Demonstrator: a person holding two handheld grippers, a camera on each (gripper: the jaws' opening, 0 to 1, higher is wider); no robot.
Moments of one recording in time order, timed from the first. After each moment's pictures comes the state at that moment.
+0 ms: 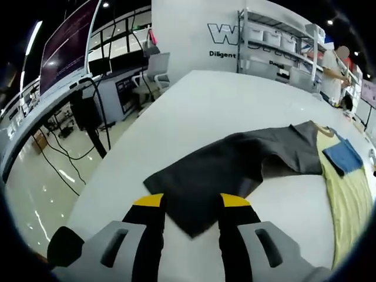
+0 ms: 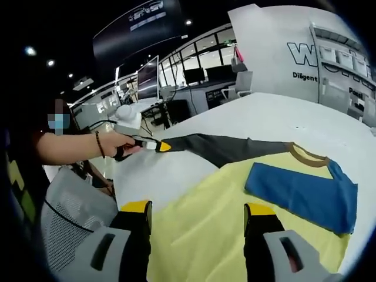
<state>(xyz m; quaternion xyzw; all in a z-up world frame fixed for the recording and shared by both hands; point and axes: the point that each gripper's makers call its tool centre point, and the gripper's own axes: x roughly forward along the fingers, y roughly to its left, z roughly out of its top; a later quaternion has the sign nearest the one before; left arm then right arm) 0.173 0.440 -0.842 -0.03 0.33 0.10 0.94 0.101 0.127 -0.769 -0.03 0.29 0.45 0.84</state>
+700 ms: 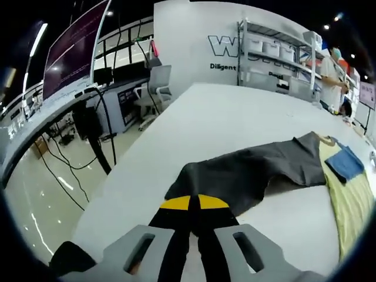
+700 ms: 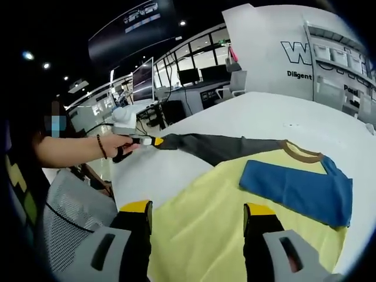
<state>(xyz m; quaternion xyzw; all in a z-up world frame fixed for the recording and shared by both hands) 0.184 0.459 -0.816 -0.02 0.27 0.10 0.96 0.100 0.118 -0.765 -0.02 0.30 0.43 0.85</state>
